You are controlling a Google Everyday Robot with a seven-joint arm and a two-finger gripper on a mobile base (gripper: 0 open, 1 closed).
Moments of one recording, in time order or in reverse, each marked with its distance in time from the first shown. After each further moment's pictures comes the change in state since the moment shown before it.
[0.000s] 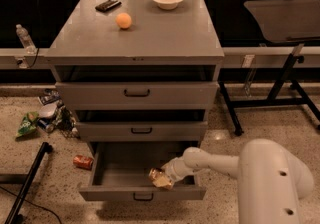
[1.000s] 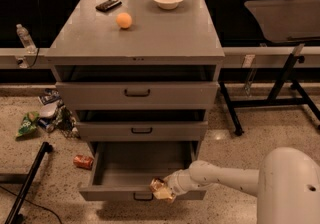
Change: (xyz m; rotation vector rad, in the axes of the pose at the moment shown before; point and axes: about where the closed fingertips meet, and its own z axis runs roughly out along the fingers) arm 0.022 0.053 -0.018 -0.016 -0.059 0.135
